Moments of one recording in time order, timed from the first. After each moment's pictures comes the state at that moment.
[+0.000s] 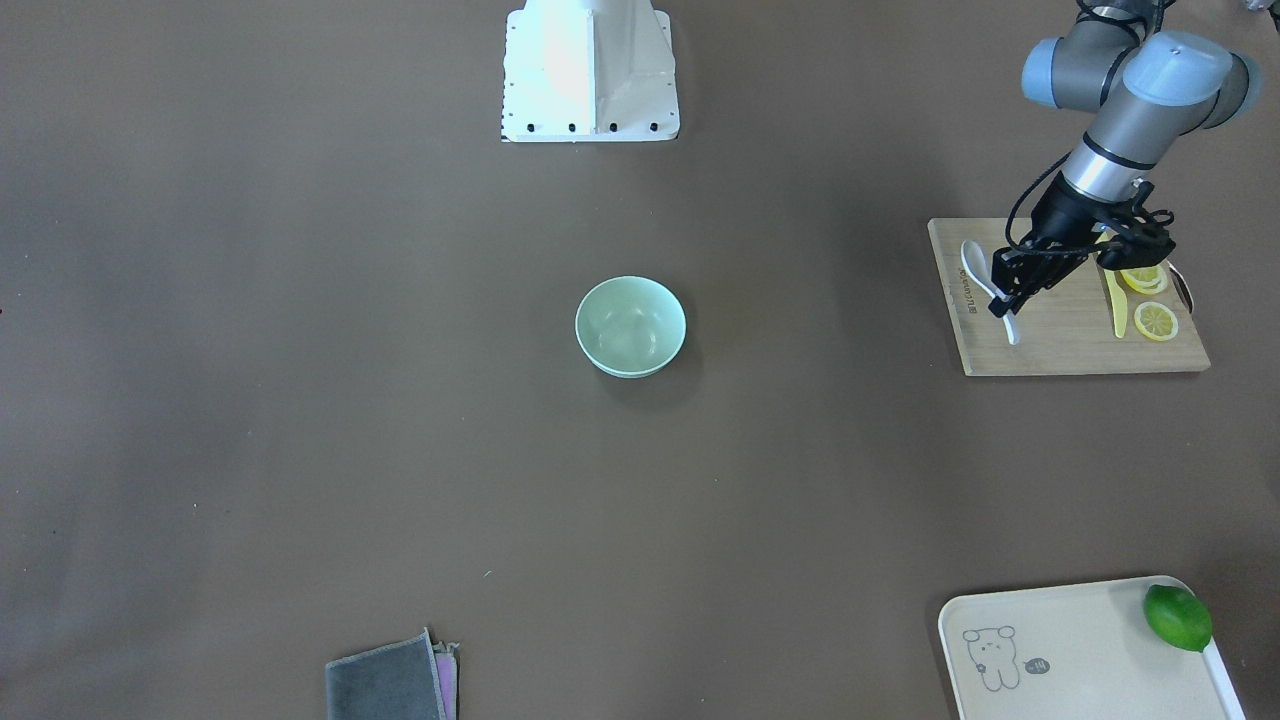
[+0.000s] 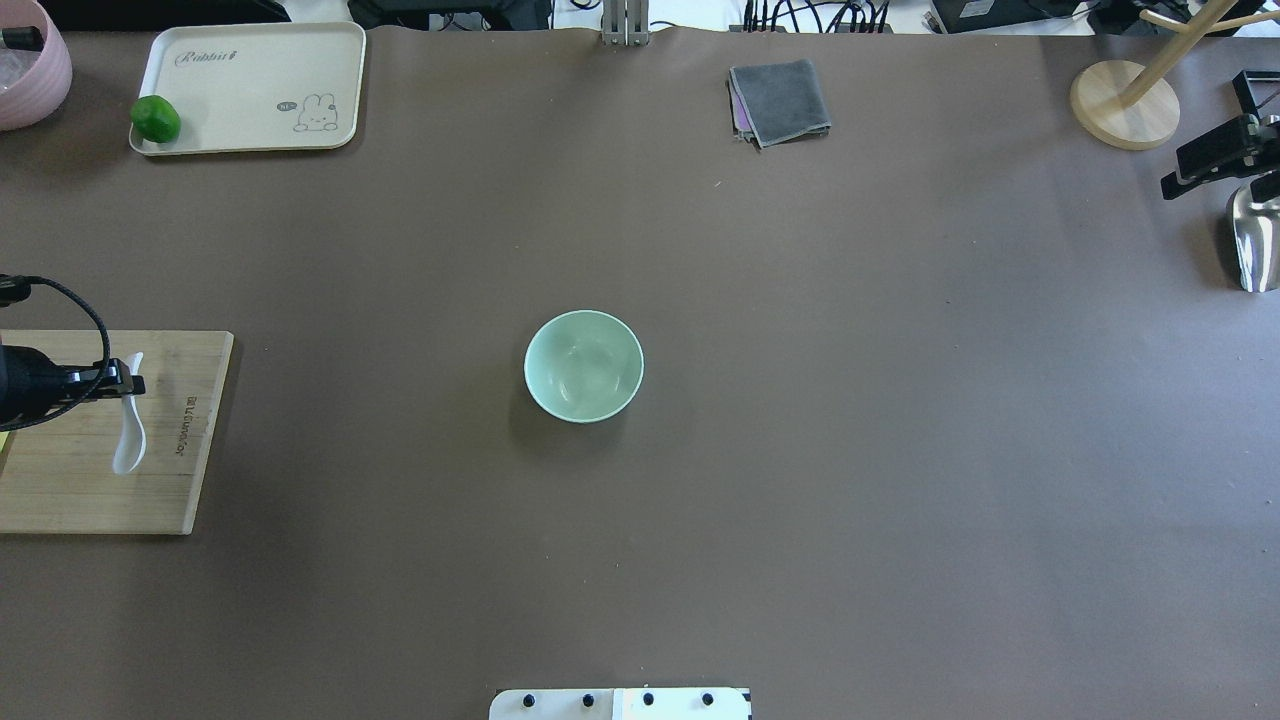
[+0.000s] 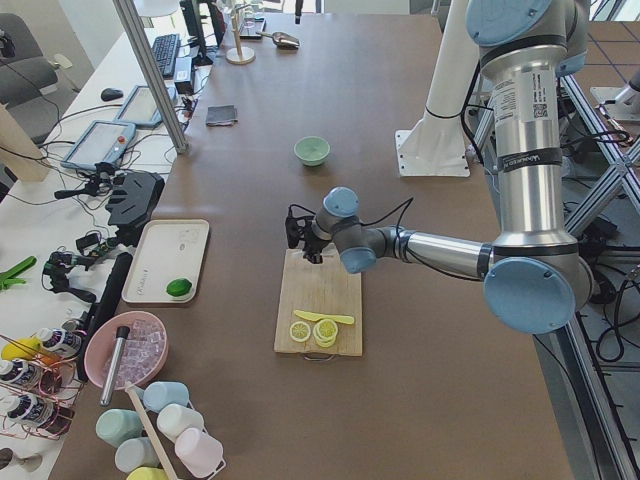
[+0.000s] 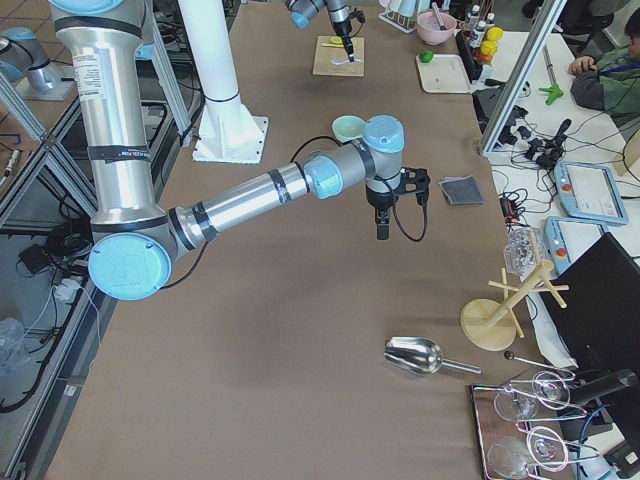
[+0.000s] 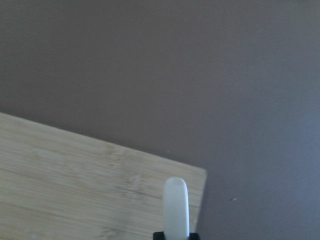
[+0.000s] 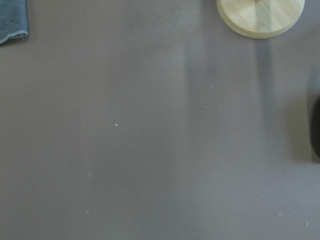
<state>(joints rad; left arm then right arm) -0.79 -1.50 -1.76 -2.45 -1.88 -1.41 1.30 -1.50 1.91 -1.52 2.30 0.53</state>
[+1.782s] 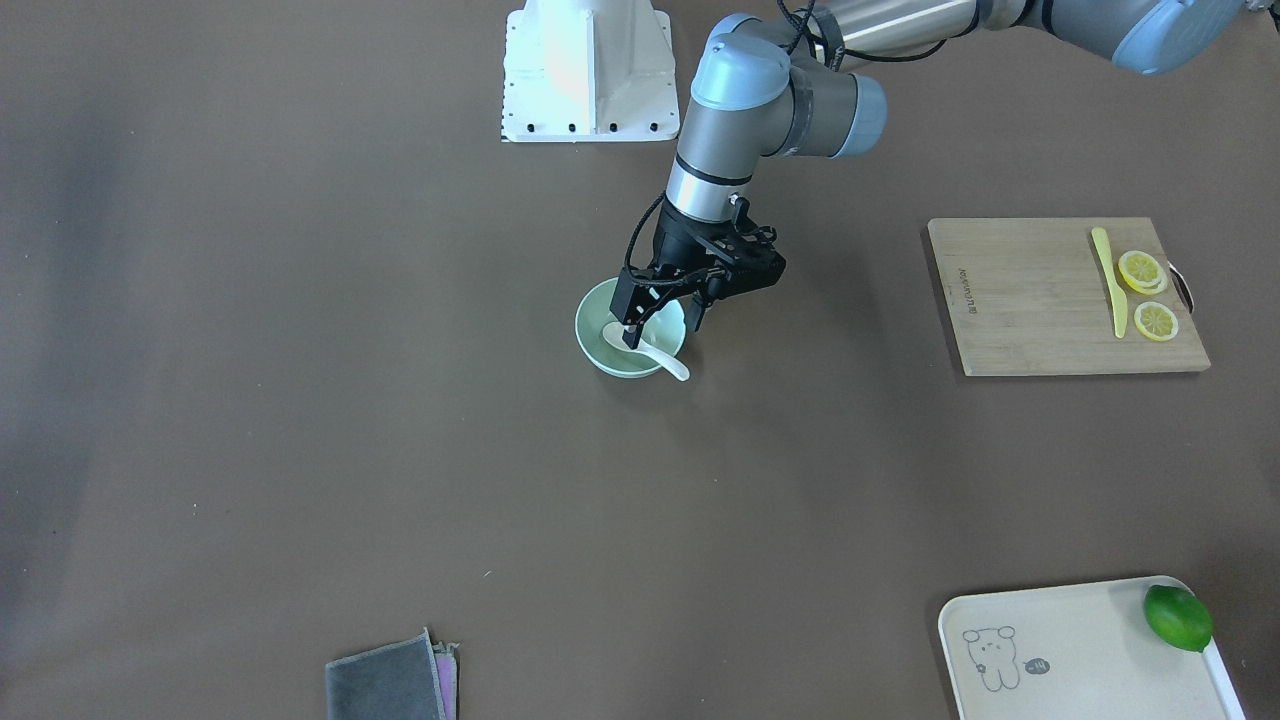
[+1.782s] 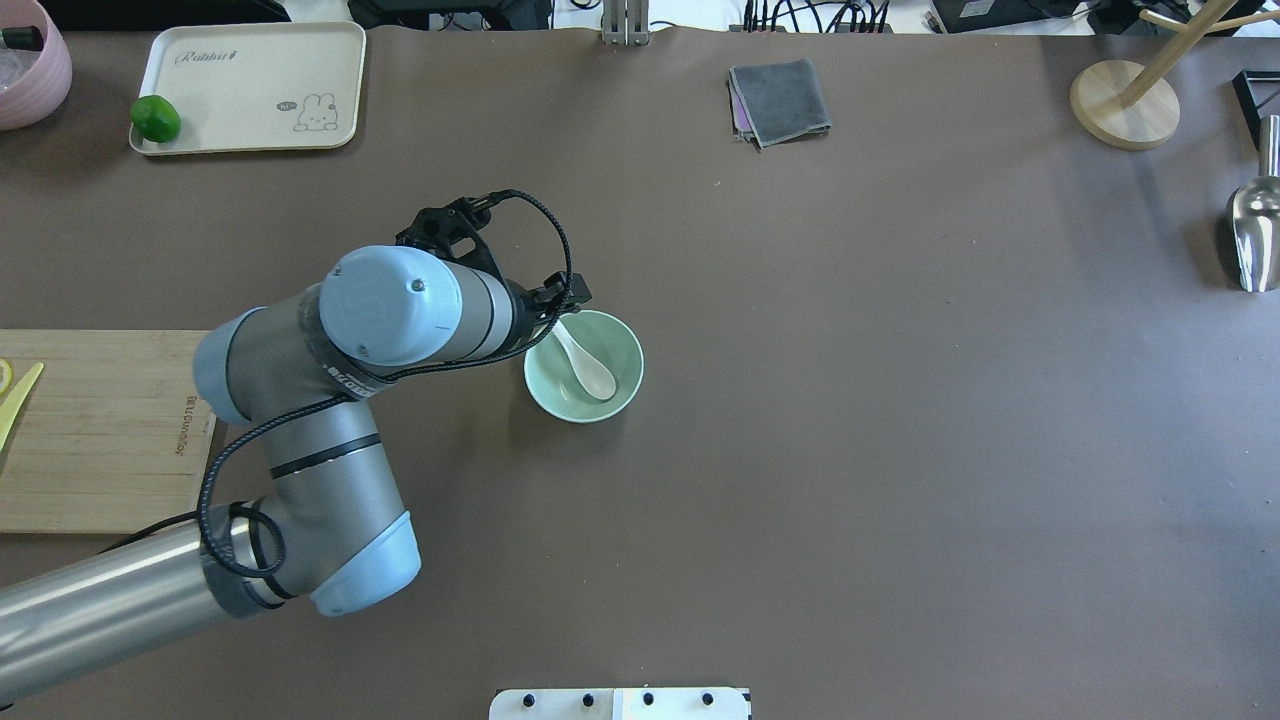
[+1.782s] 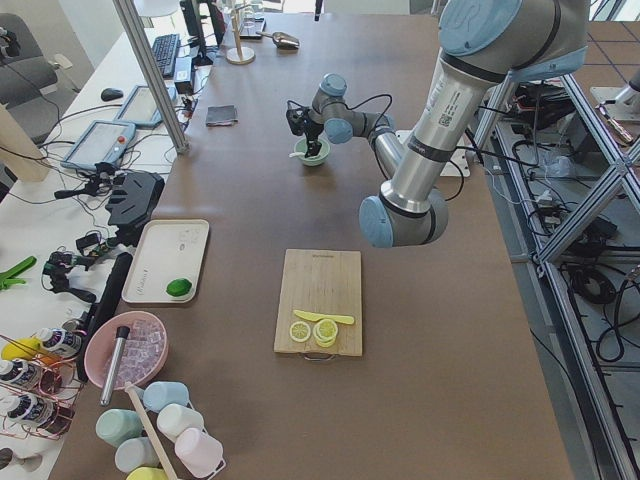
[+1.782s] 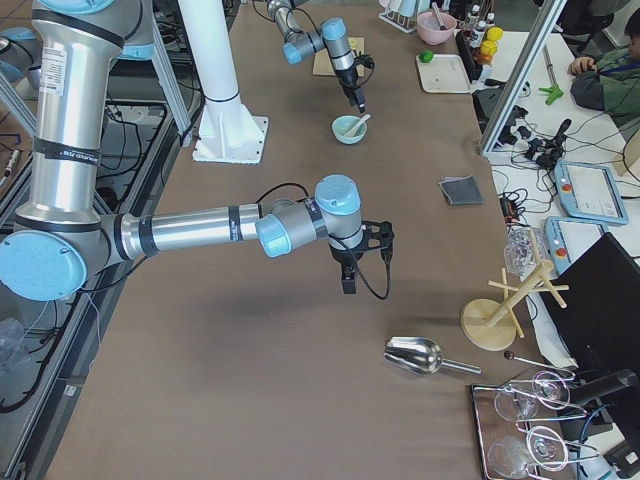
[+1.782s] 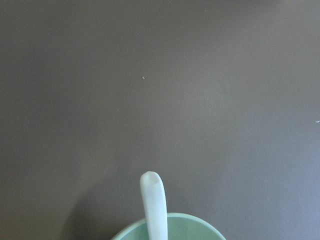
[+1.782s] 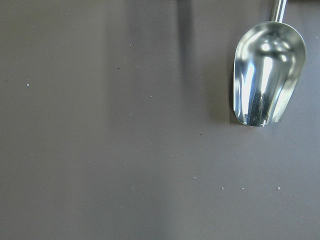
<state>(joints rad) -0.54 -2.14 -1.77 -1.82 -1.66 -1.62 1.37 -1.75 1.88 -1.28 2.28 0.45</state>
